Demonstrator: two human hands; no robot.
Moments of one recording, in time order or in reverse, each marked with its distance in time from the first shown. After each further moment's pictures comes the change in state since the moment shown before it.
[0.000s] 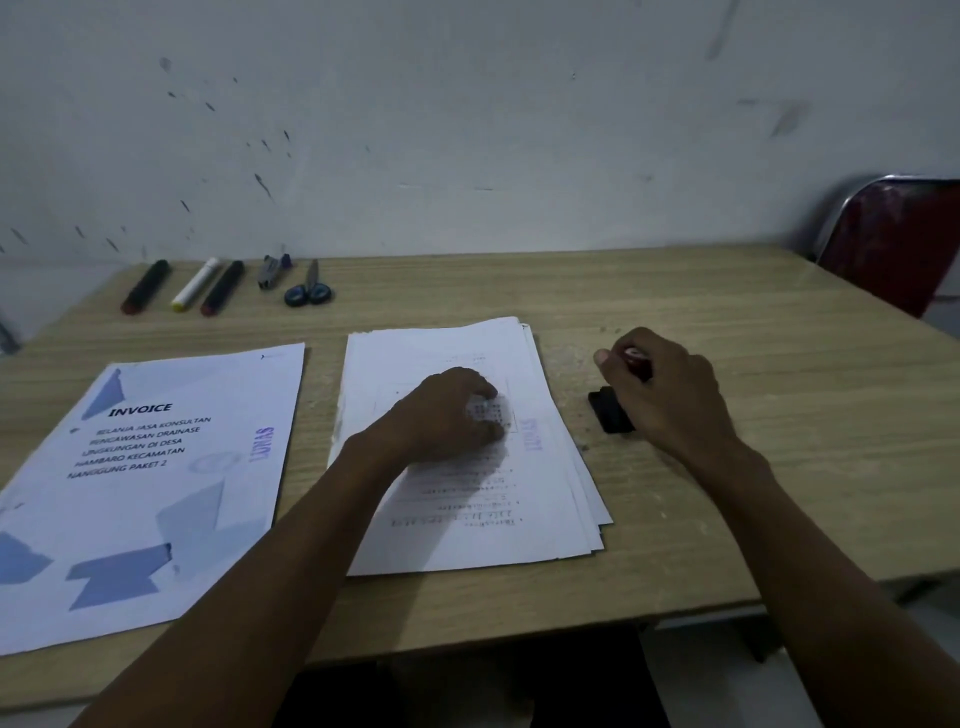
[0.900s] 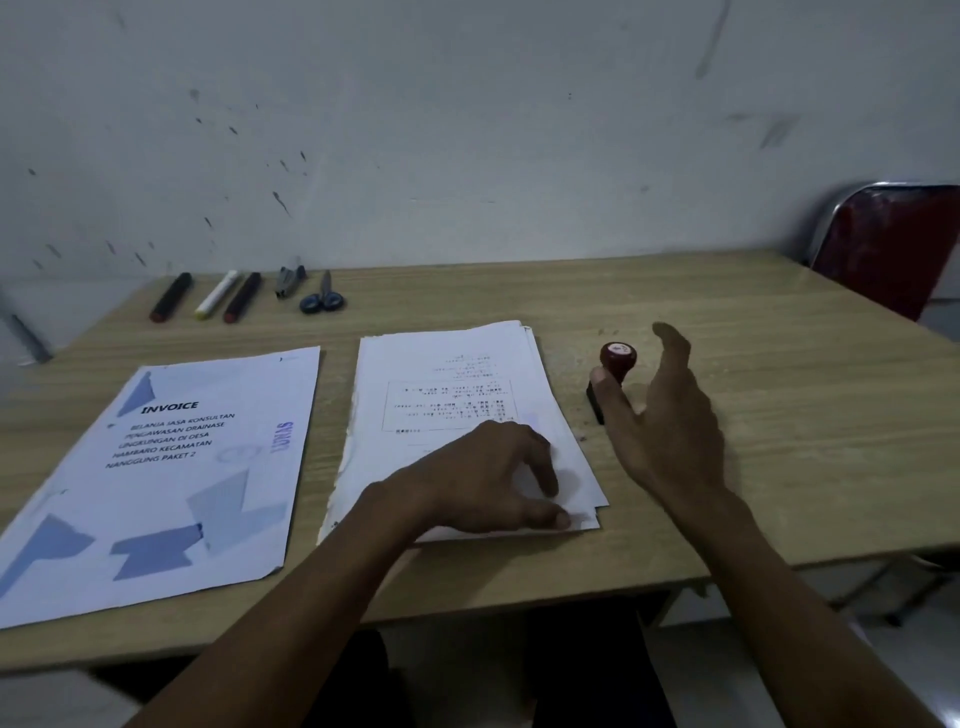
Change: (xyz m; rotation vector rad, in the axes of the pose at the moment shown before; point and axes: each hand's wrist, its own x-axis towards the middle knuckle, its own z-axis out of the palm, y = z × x) left_hand -0.070 0.055 0.006 0.013 -0.223 0.240; right_hand -0.056 -0.026 -0.005 0.016 0.135 0.069
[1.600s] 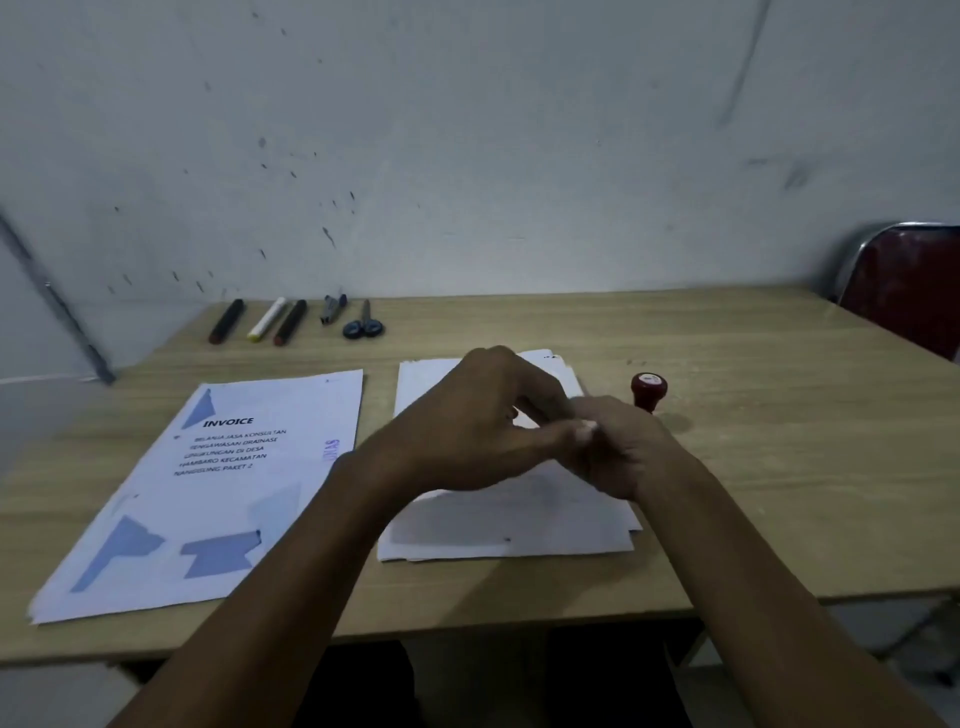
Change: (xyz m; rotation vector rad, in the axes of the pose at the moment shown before) left_hand -0.048 0.037 -0.067 -0.112 0.390 0.189; right_hand 0.013 -0.060 0.023 1.146 -0.685 0.837
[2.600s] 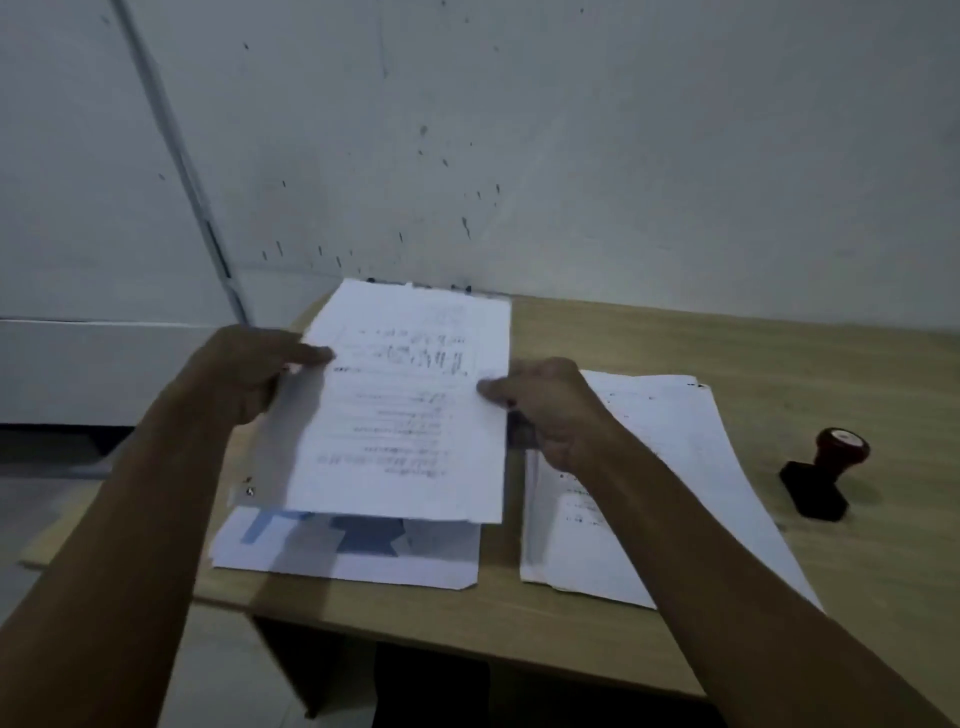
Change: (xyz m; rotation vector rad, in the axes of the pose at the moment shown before) left_hand -0.135 -0.191 -0.178 -0.670 0.722 -1.050; right_hand 0.041 0.041 0.182 -0.469 -0.192 -0.172
